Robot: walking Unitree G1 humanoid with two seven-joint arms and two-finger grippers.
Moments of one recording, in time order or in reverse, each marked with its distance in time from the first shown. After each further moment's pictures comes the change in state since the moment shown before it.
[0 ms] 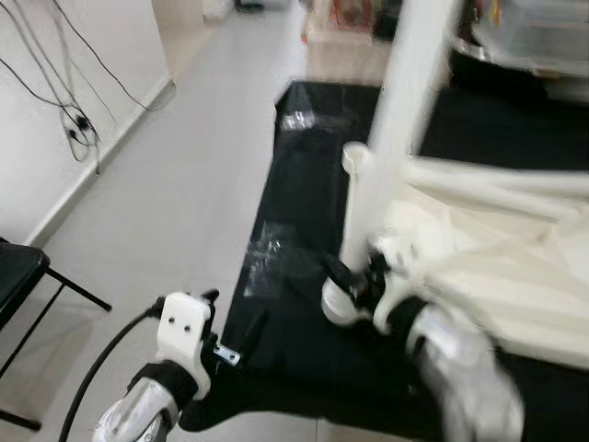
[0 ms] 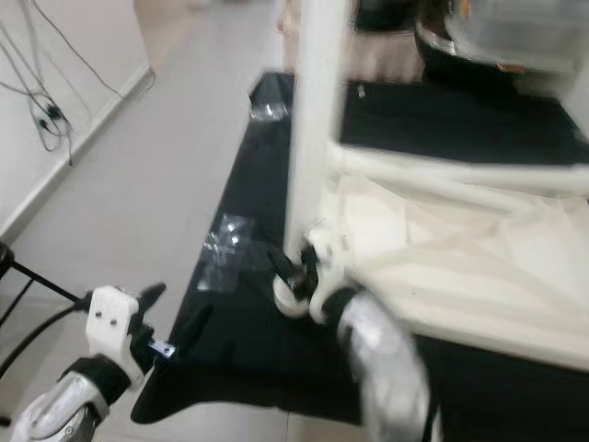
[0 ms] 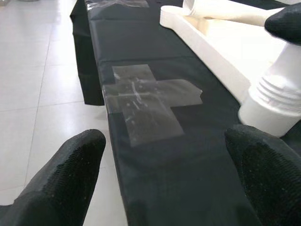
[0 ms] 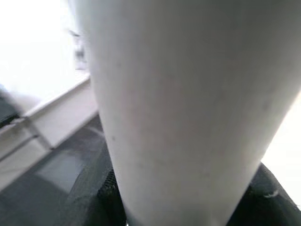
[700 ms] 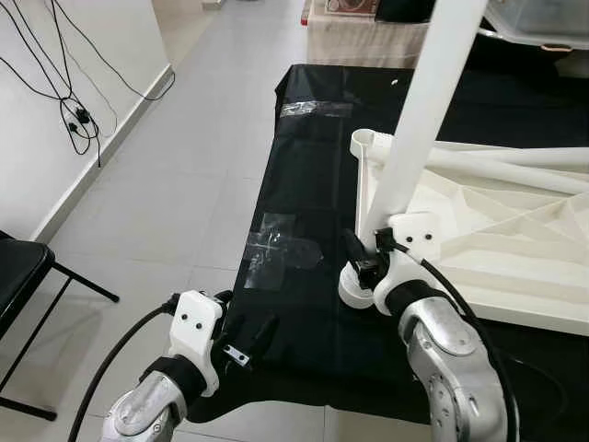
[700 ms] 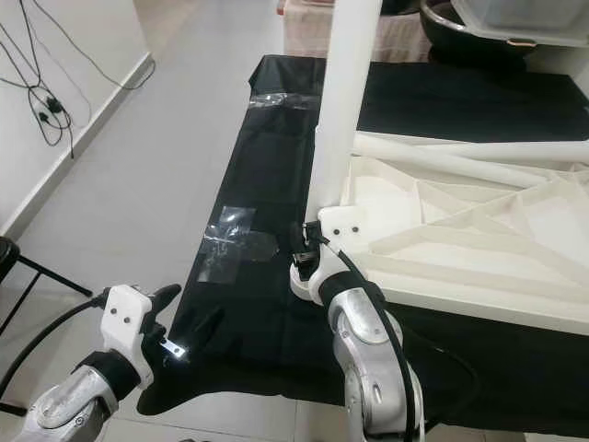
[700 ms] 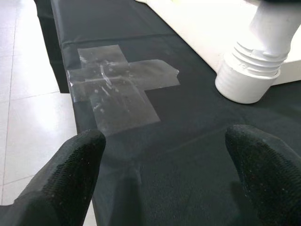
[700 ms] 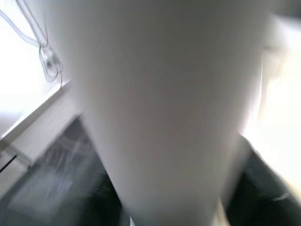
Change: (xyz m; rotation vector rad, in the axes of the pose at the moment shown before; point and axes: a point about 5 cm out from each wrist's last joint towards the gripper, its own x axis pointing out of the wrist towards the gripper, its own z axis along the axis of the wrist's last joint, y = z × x) left arm 0.003 -0.003 -0.007 0.006 0.035 -0.077; right arm 0.003 0.012 0.012 0.122 -0.024 -0.028
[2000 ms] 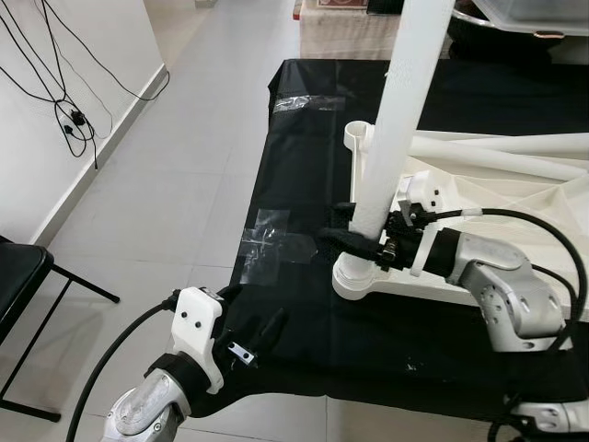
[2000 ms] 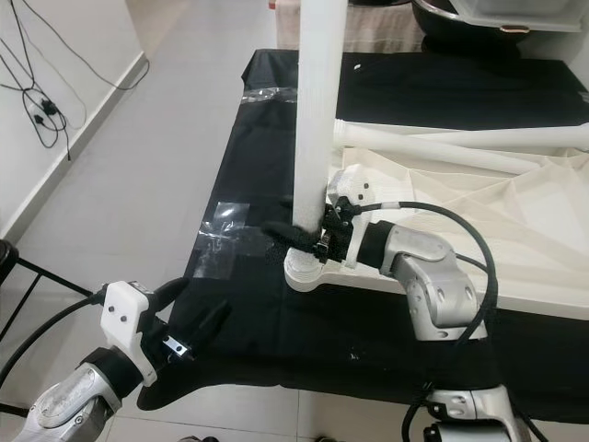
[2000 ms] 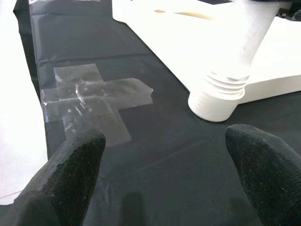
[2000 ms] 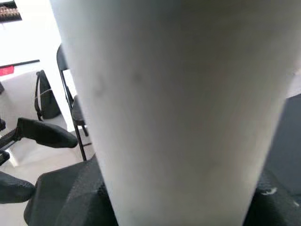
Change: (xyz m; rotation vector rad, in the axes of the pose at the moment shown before) left arm 0.001 -0.006 0.009 -0.052 -0.092 -0.043; right arm 0.046 -0.048 0.047 -0.236 -0.102 0.859
